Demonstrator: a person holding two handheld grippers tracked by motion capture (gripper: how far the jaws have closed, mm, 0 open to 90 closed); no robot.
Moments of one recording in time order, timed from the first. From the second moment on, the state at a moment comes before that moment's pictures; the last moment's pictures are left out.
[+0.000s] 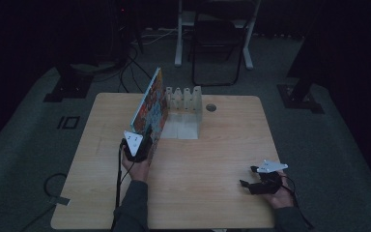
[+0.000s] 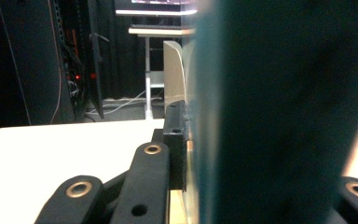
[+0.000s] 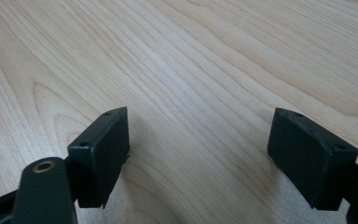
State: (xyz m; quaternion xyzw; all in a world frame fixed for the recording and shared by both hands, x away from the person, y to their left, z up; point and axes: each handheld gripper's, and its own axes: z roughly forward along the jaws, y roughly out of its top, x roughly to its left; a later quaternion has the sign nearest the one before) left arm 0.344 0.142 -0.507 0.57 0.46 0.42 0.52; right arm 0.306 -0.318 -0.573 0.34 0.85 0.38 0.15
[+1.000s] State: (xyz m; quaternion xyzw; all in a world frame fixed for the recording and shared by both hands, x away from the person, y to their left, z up) left arm 0.316 0.154 -0.508 0.60 0.43 0.39 0.55; right arm 0.306 -0.318 -0.573 0.34 0.85 0.38 0.15
